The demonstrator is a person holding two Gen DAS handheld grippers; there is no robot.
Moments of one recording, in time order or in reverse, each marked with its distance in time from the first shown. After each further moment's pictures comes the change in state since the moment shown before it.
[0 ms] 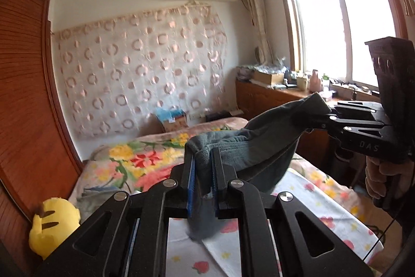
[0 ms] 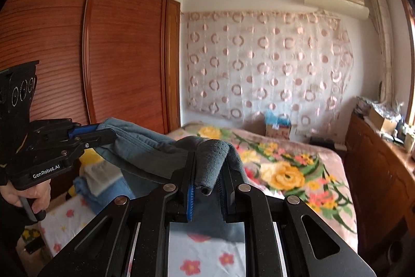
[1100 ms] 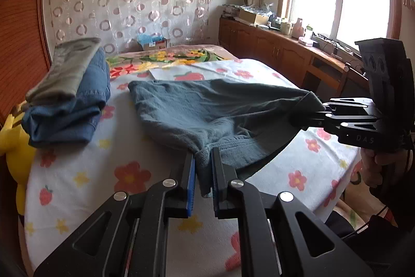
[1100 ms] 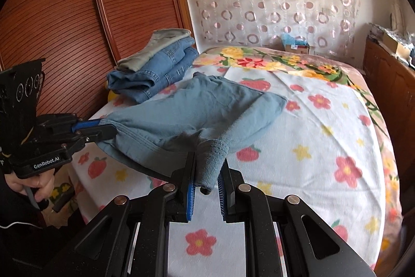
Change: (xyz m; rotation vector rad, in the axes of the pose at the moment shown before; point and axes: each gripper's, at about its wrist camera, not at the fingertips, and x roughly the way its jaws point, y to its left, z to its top) left arm -0.071 -0.048 -0.200 -0.108 0.345 -0.134; right arm -0.023 0.062 -0.160 0.152 0.344 0.111
